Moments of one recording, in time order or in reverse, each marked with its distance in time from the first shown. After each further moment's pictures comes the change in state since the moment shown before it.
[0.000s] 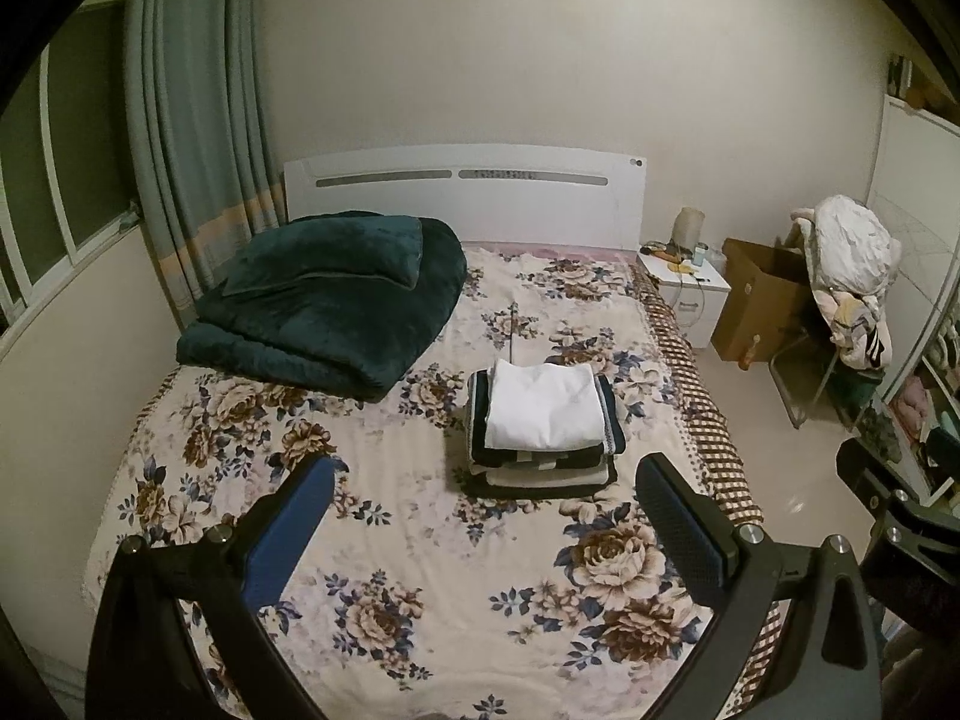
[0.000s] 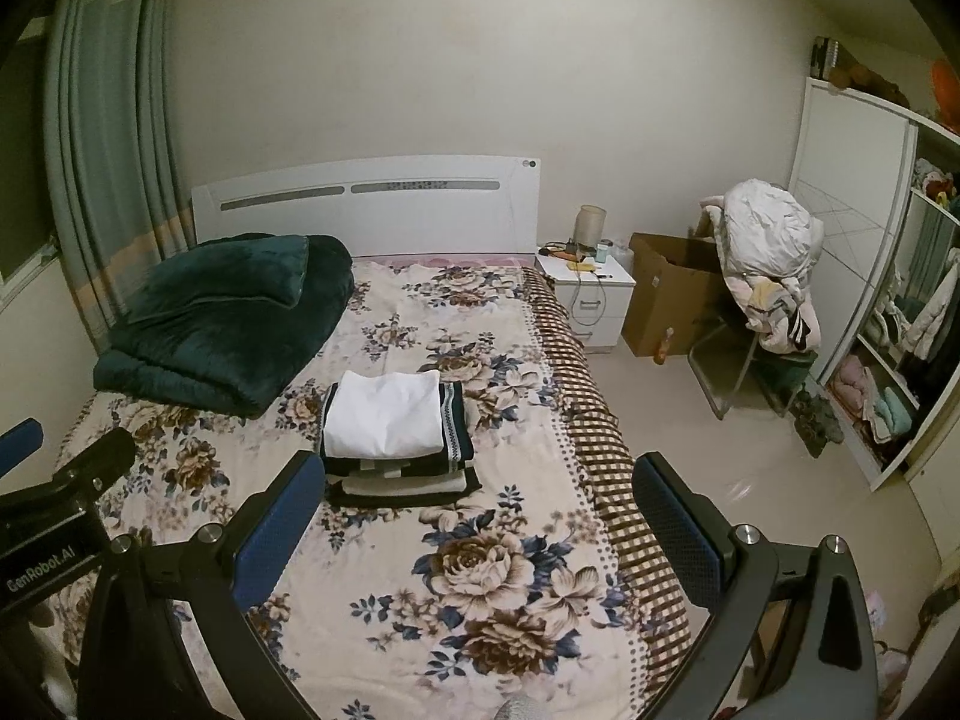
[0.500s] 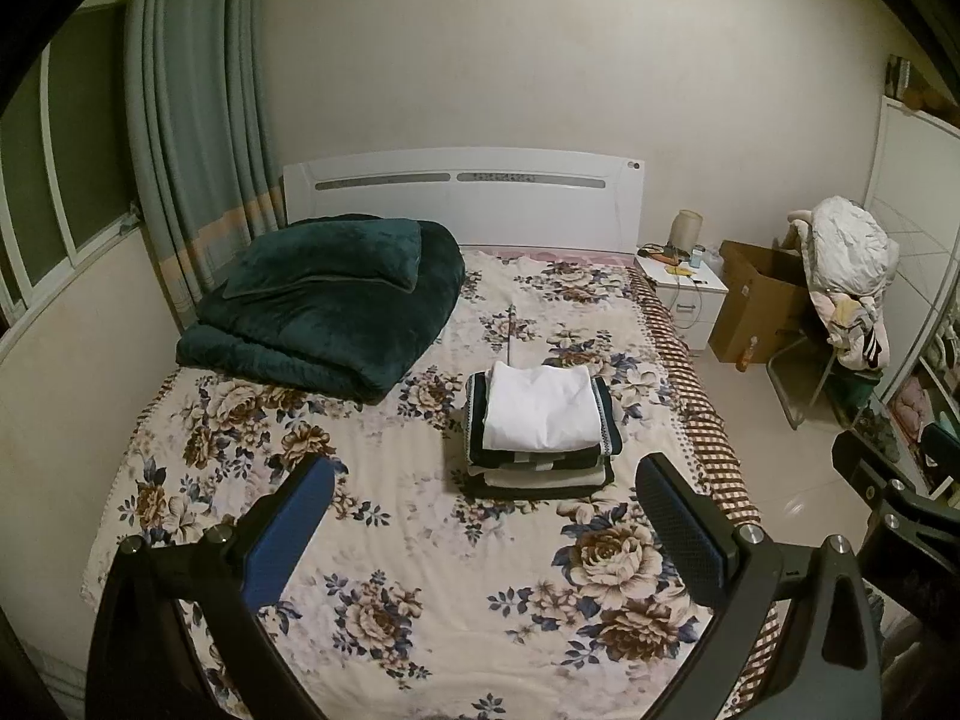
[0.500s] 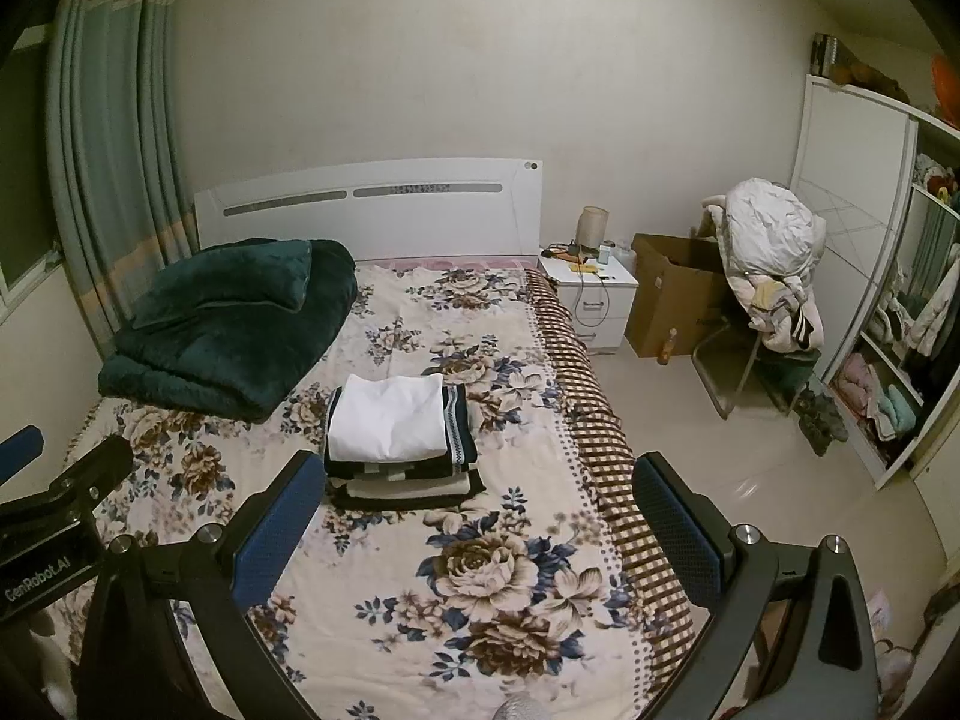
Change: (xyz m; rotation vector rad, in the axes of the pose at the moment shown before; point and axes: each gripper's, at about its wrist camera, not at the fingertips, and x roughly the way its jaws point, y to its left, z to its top) left arm 0.002 -0.003 0.003 0.004 0.000 -0.005; right arm 0.003 0.000 0.005 -0.002 -0.002 0.013
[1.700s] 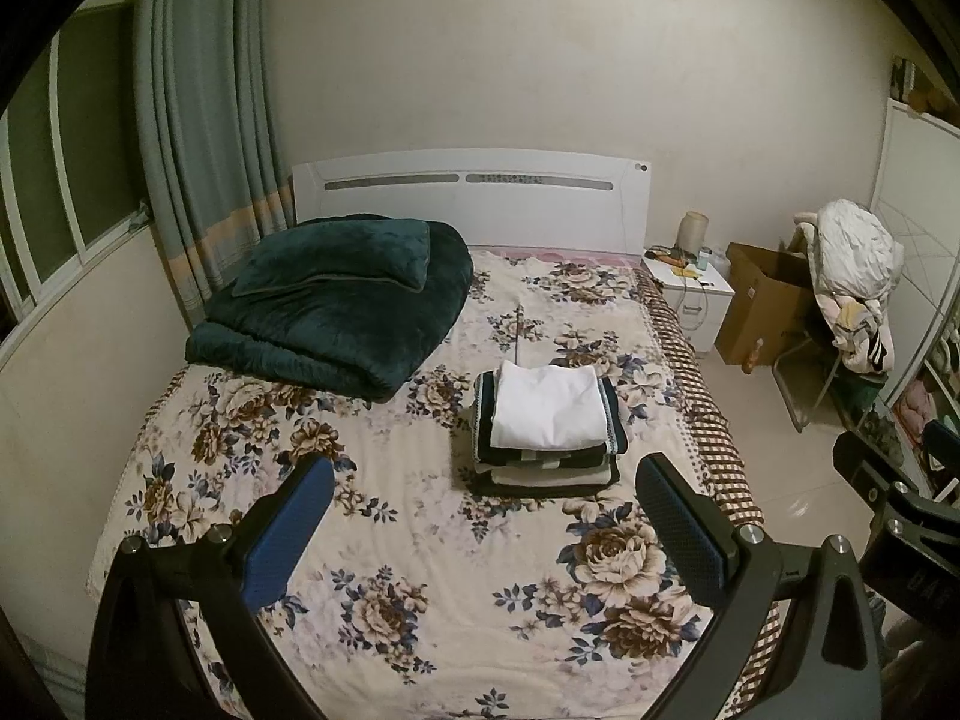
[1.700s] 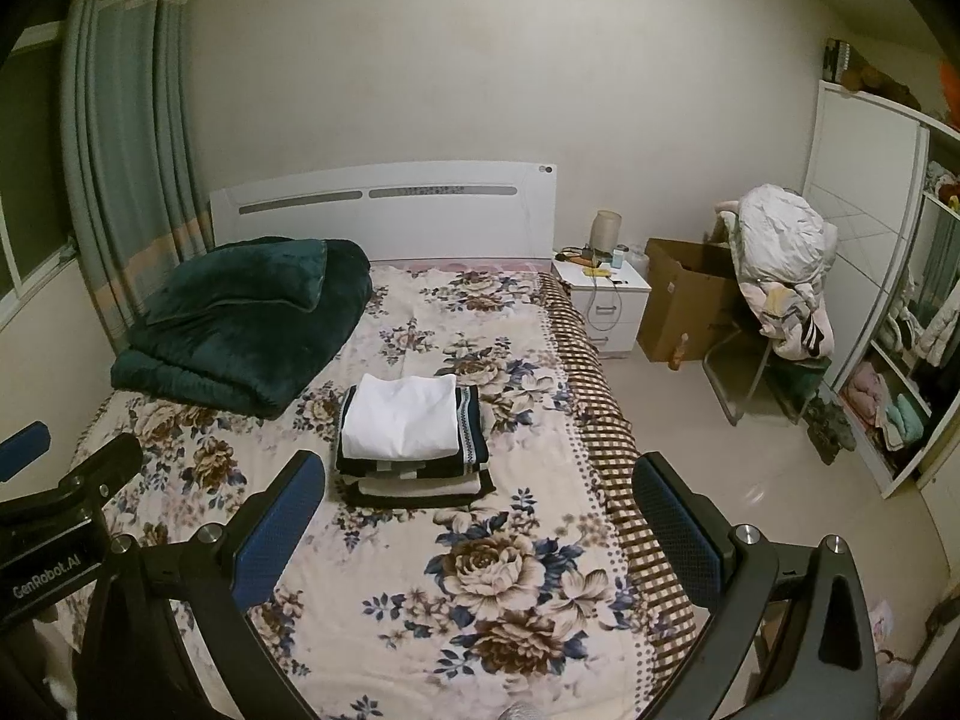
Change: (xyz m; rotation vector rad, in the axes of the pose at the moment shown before) left arm -0.009 -0.004 -0.003 0.004 -0.002 0.018; right arm -0.006 0.012 0.005 -0.009 -0.001 0.021
